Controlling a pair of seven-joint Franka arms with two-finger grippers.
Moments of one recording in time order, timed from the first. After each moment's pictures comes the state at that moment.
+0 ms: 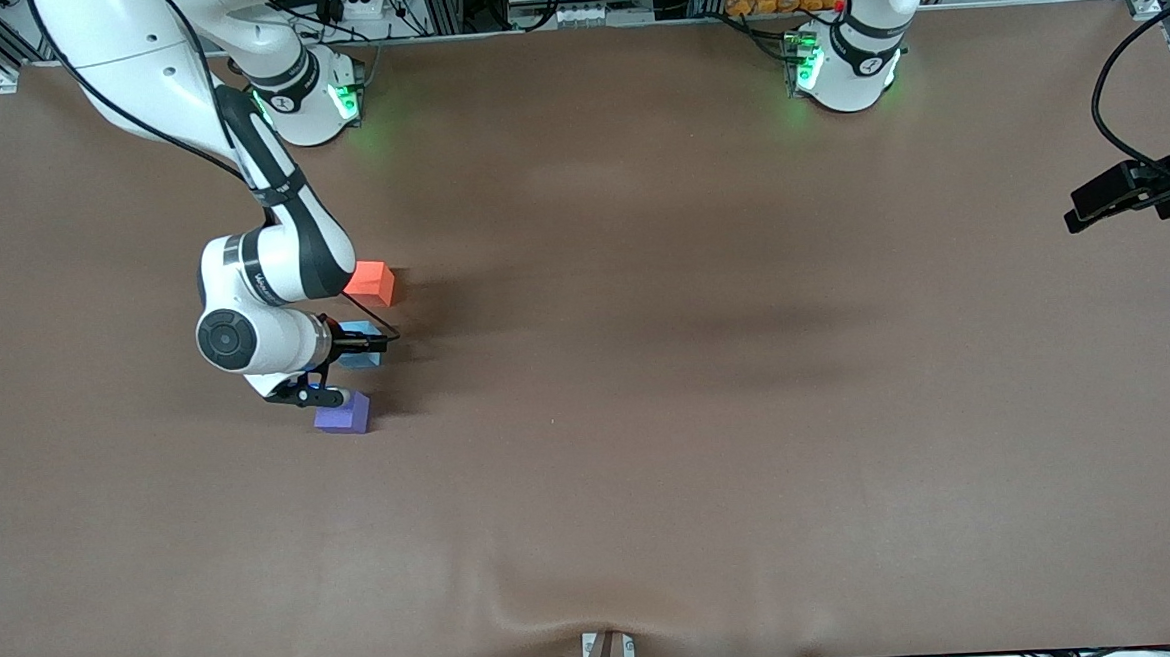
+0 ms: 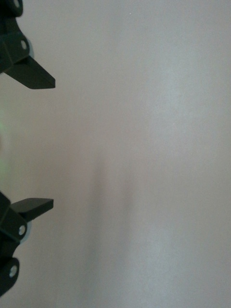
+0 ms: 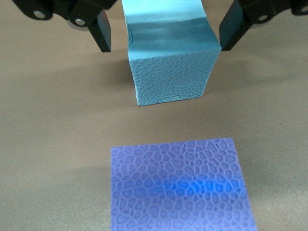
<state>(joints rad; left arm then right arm) -0.01 0.08 0.02 -1.44 -0.01 1.49 -0.09 0.25 0.45 -0.03 -2.04 0.14 2.19 0.25</state>
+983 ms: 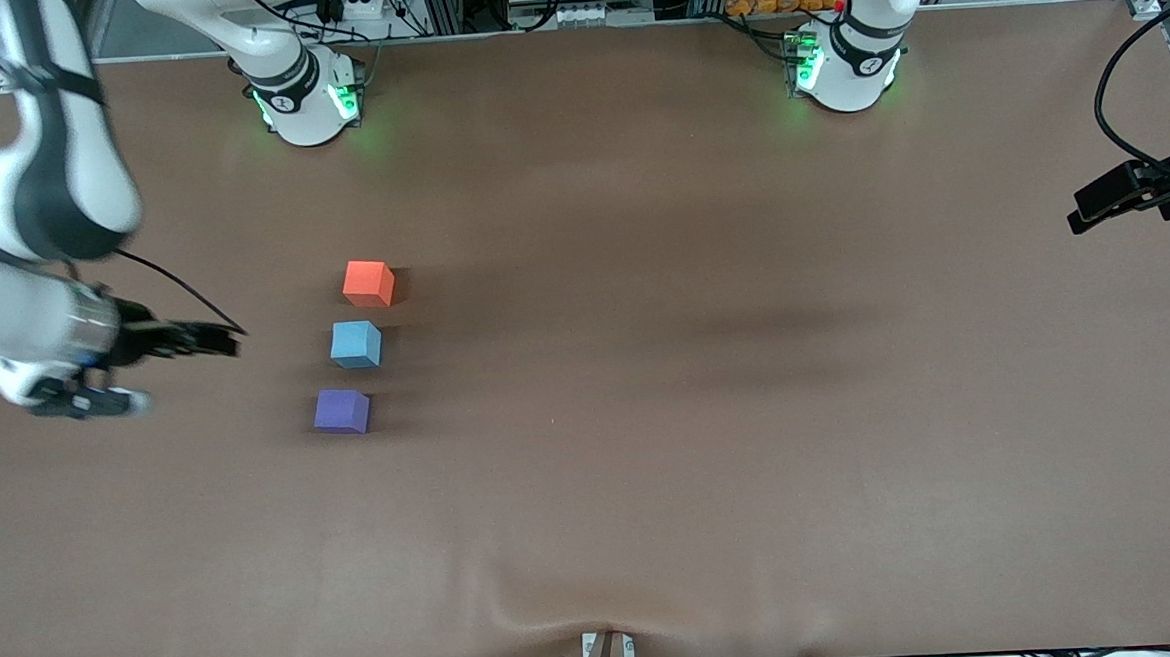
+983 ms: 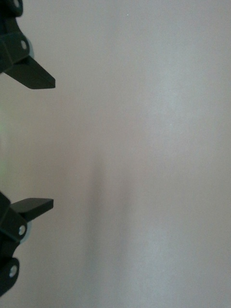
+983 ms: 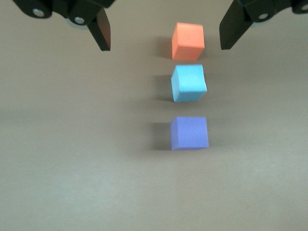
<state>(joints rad) -0.01 0.08 0.02 -1.44 -0.01 1.50 -0.09 0.01 0.16 -0.05 -1.74 0.13 1.75 -0.02</state>
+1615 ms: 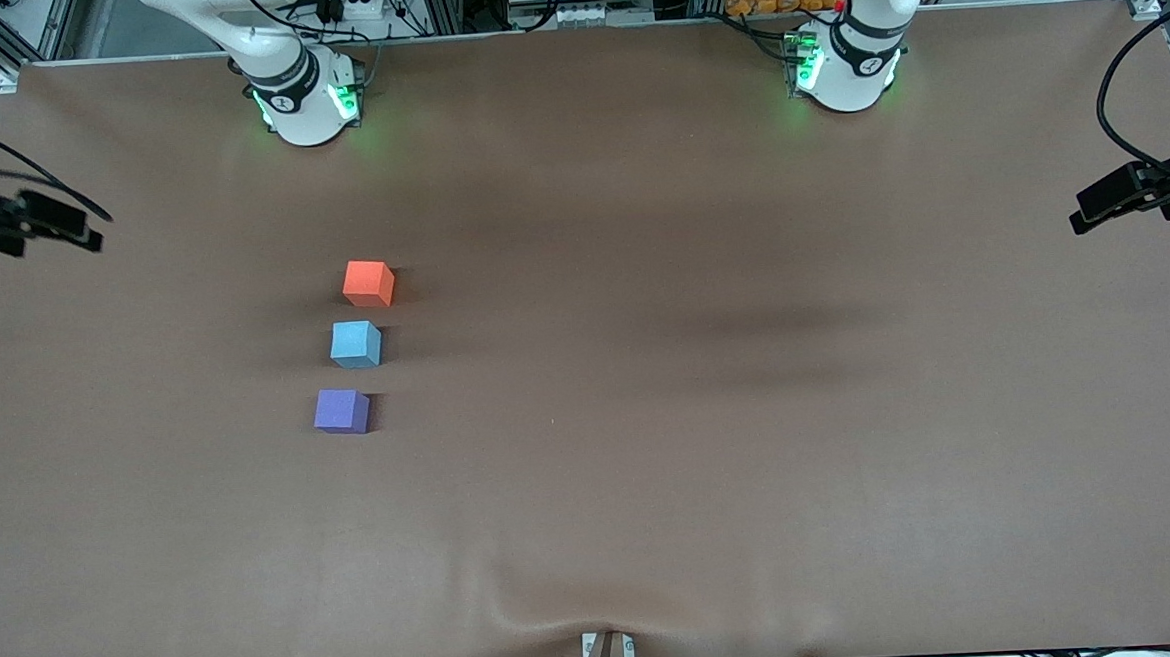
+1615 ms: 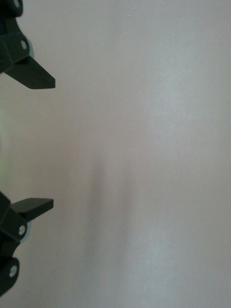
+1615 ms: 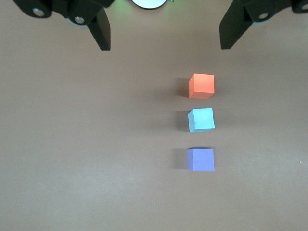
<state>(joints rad) 0.00 0.08 0.02 -1.45 -0.01 1.50 -0.09 -0.05 -0.06 -0.07 -1.63 0.07 1.47 -0.07</state>
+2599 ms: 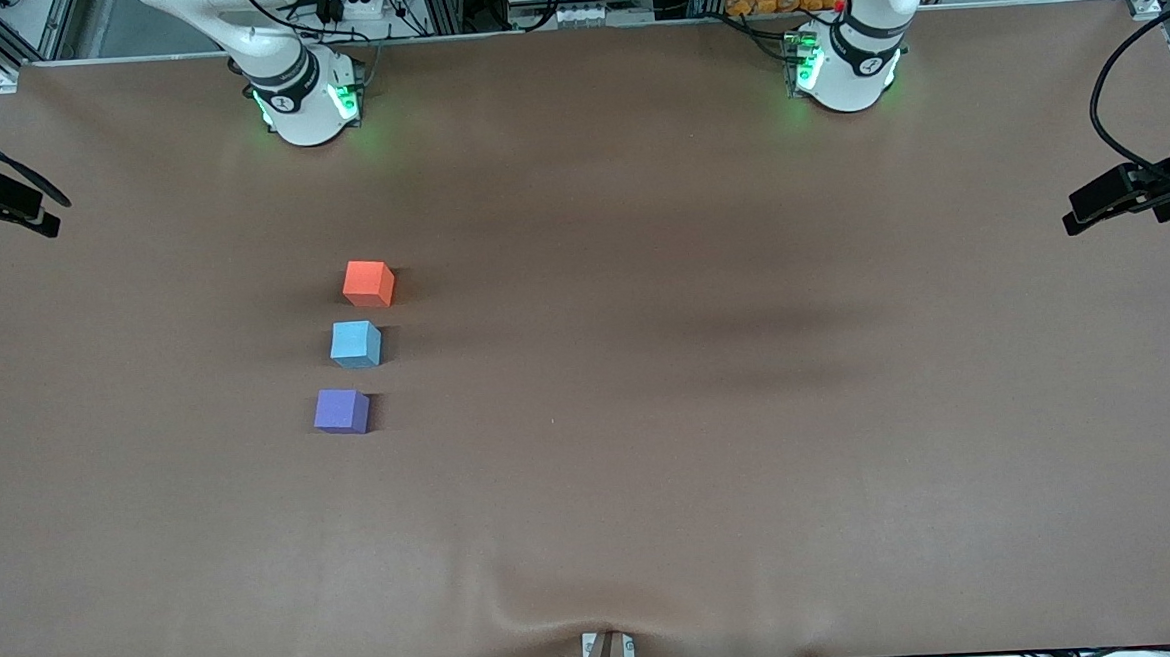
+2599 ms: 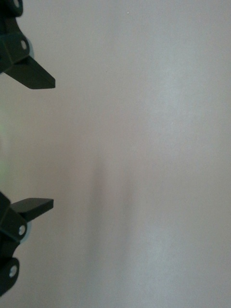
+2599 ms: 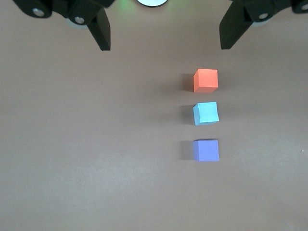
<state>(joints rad) 0.00 0.08 0.01 -1.46 -0.01 1.50 -0.08 -0.06 -0.05 -0.06 -1.58 0.04 1.45 -0.05</state>
